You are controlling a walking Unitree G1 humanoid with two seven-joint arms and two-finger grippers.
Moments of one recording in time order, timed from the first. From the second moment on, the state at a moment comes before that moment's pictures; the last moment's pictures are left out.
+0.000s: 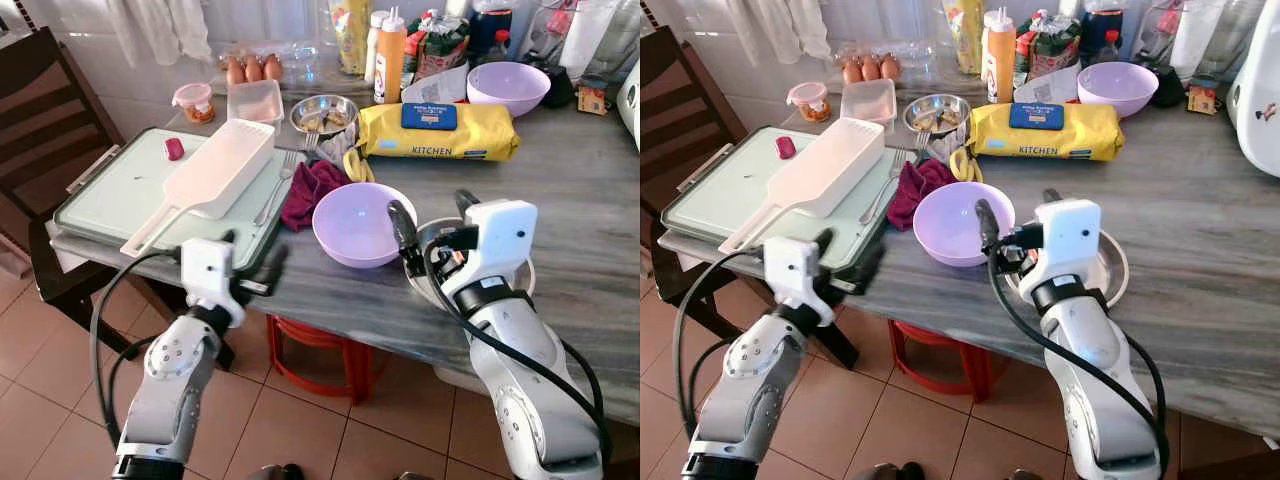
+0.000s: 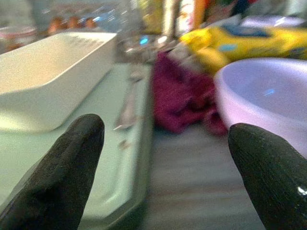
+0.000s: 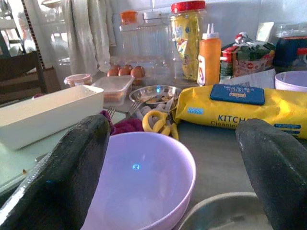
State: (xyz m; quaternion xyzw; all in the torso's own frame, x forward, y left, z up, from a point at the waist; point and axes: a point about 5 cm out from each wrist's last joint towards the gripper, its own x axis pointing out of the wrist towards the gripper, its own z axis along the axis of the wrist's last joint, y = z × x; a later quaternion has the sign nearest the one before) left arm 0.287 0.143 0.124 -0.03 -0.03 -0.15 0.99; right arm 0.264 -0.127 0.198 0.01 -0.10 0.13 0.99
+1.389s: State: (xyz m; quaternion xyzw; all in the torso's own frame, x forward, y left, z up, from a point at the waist) left arm 0.293 0.135 0.125 0.00 -0.04 -0.11 0.99; right arm 0.263 -0.138 0.192 0.02 -0.11 0.09 0.99
